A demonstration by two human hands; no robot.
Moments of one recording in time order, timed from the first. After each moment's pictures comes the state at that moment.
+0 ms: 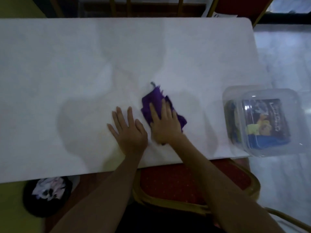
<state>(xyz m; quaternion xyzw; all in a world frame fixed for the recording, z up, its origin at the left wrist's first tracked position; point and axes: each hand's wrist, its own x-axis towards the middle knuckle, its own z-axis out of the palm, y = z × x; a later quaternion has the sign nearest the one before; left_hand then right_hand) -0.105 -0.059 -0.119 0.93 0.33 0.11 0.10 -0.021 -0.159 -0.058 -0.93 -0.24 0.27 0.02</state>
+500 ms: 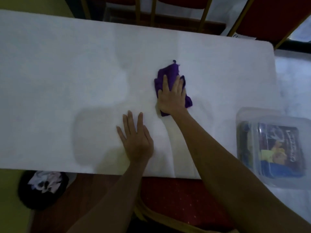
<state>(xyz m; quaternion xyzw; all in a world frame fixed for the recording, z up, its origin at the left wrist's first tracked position) -0.100 -0.059 -0.119 0.93 0.33 0.11 0.11 0.093 -0.093 -0.082 -0.96 -0.18 0.18 0.07</state>
